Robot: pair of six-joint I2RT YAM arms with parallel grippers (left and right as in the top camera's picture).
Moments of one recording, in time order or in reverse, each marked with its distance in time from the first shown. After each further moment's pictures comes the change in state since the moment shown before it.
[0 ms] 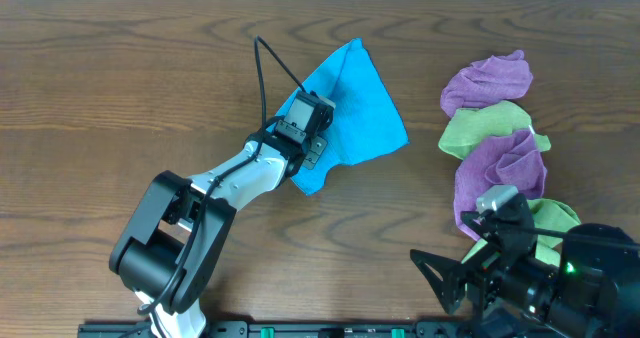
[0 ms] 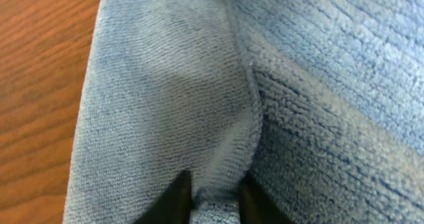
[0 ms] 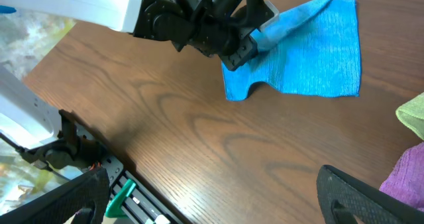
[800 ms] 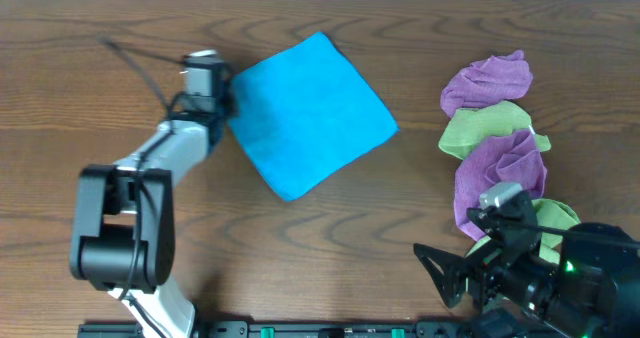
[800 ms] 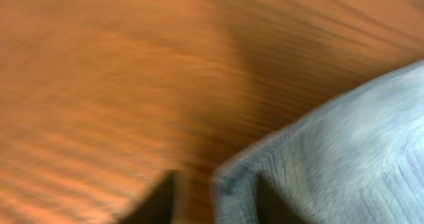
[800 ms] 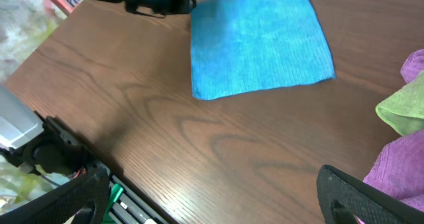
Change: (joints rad) left arm 0.482 0.000 0.000 0.159 0.001 -0.397; right arm 0.000 0.006 0.000 0.002 0.053 0.000
